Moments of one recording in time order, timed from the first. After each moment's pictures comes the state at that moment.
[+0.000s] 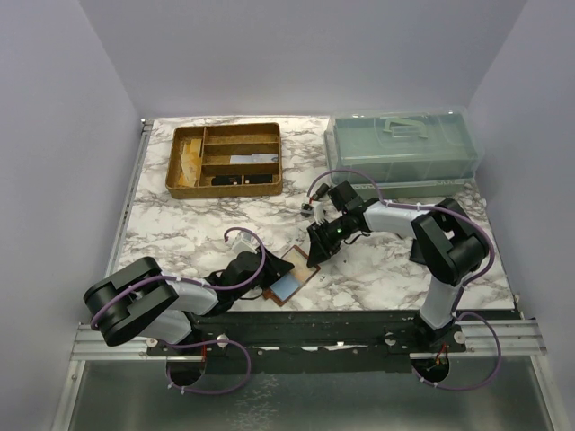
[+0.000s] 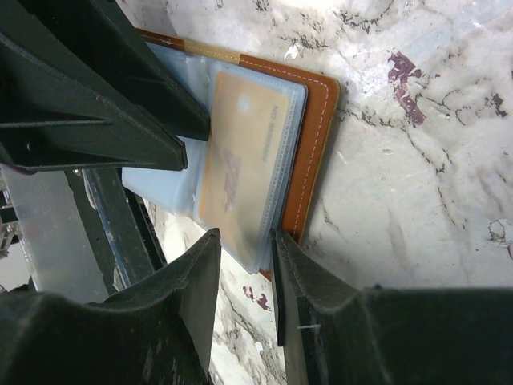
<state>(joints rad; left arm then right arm) -0.91 1.36 0.15 0.72 -0.17 -1.30 0.58 1.83 0.98 -0.32 -0.84 -0.08</state>
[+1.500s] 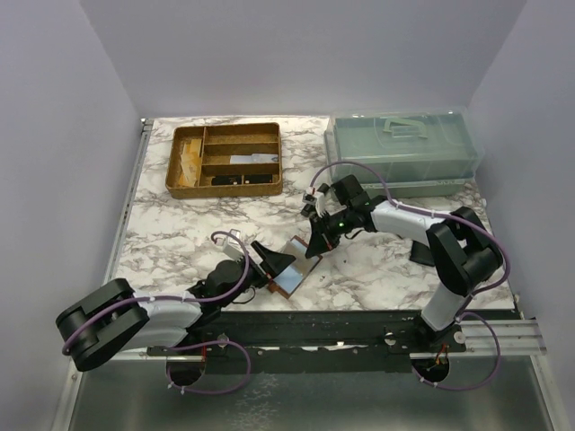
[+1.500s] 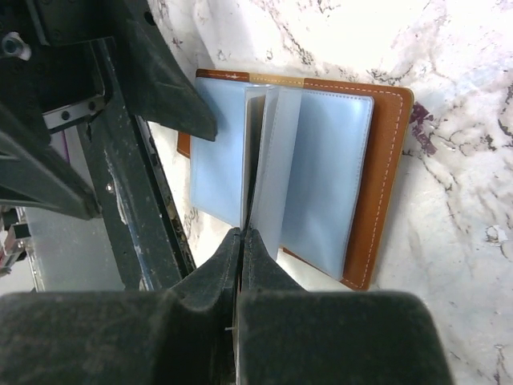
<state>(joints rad) -0.91 1.17 0.03 0.86 -0.17 -1.28 0.58 1.72 0.98 -0.28 -0.85 0.00</state>
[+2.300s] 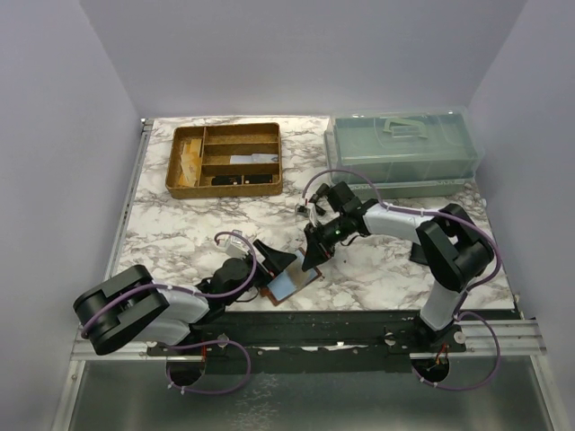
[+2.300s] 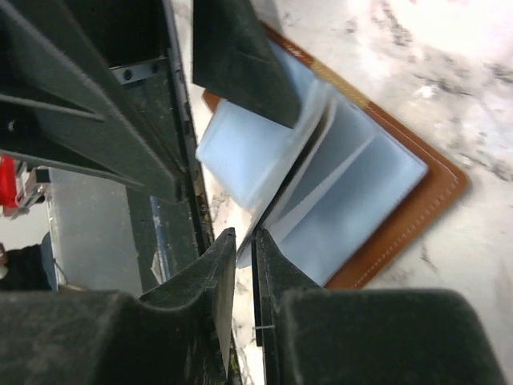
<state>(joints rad) -0.91 1.28 0.05 0.92 -0.19 -1.33 0.62 1.77 0.98 -0.31 -0.96 -0.11</state>
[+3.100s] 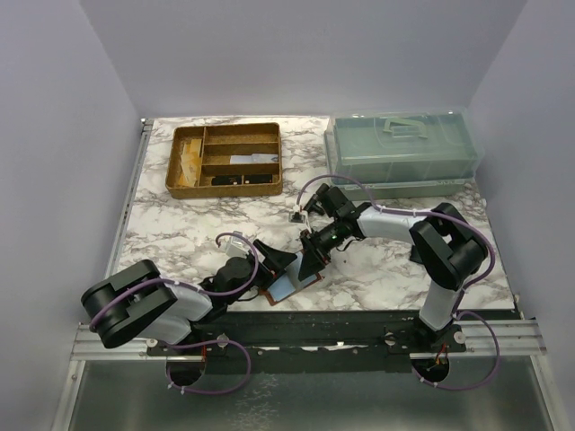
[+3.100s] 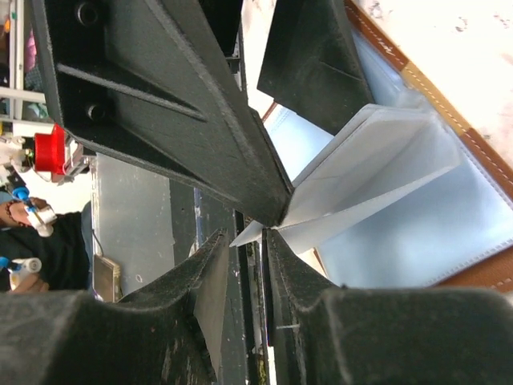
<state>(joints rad) -0.91 1.36 0.06 0.95 -0.17 -1.43 0.66 1.80 0.98 -0.32 -1.11 -0.12</state>
